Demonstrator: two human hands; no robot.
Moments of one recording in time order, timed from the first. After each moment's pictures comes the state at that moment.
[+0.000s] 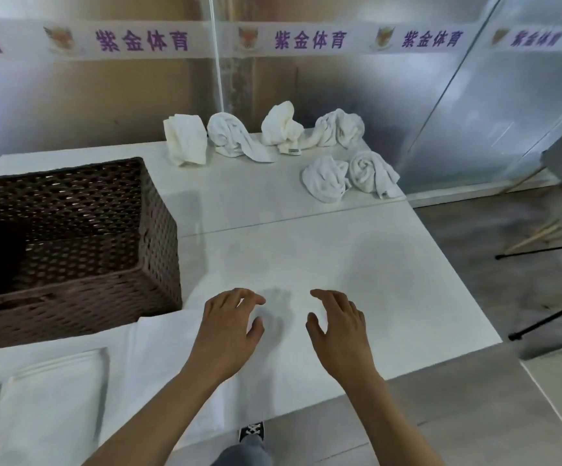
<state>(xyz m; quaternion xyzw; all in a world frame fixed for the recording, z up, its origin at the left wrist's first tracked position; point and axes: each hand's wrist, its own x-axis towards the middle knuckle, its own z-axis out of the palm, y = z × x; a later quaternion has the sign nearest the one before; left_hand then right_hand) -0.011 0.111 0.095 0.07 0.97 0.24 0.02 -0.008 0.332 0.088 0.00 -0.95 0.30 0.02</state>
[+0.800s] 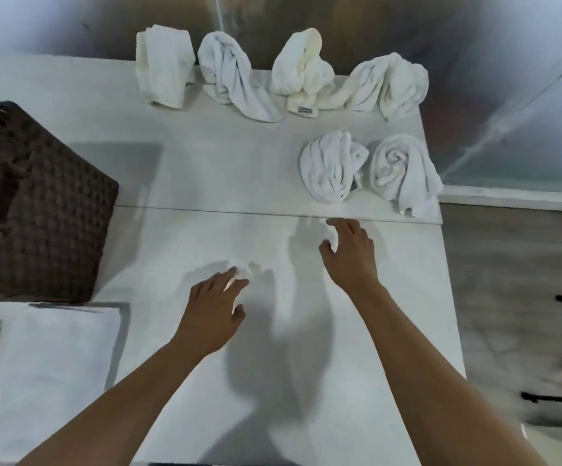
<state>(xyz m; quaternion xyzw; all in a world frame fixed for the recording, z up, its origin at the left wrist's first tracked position) -0.185 0.260 -0.007 -0.07 0.97 0.18 0.17 -0.350 0.491 0.005 0.08 -0.96 0.26 -0.09</state>
